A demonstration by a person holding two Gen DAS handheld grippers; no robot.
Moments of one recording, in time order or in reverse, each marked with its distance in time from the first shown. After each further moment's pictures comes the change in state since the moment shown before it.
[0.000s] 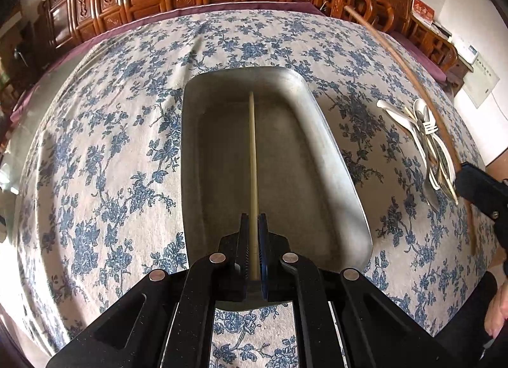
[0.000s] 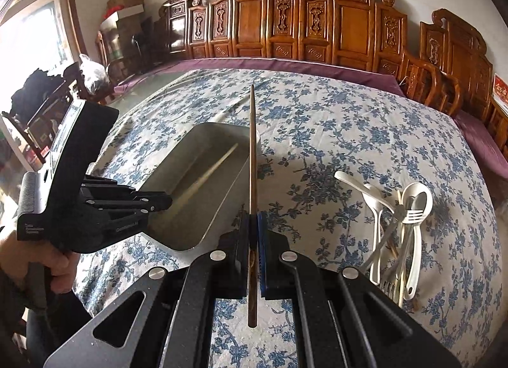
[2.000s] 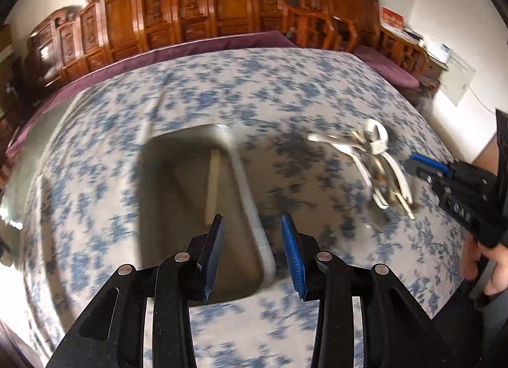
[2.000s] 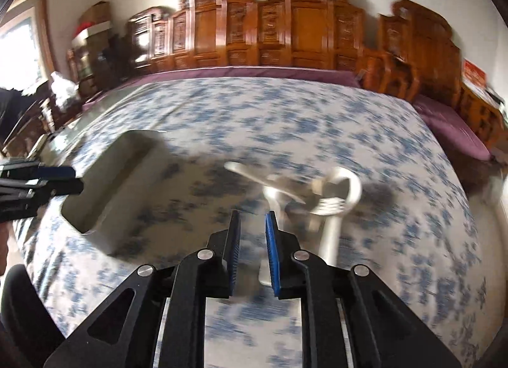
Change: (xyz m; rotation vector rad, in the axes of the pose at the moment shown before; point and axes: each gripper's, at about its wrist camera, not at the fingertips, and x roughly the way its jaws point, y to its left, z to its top) left arm -0.042 -0.078 0.011 0.106 -0.130 -0.036; right arm -0.017 -0.142 -0.034 0.108 -0.056 -0.131
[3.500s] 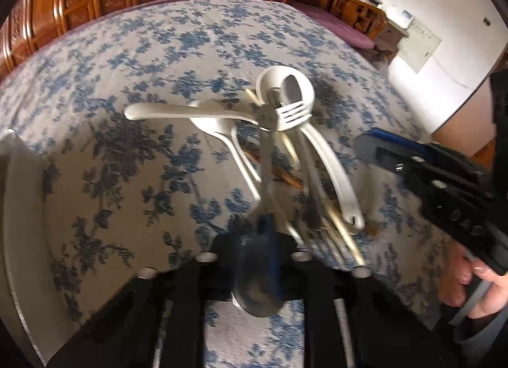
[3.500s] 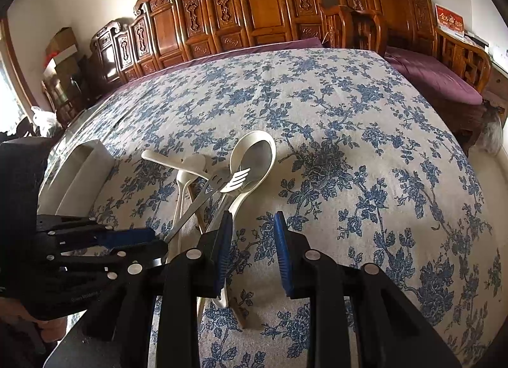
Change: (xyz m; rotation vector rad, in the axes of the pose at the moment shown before) left arm 0.127 -0.126 0.021 0.060 0.144 -0.256; right arm 0.037 -0.085 -0.021 0.155 0.065 0.033
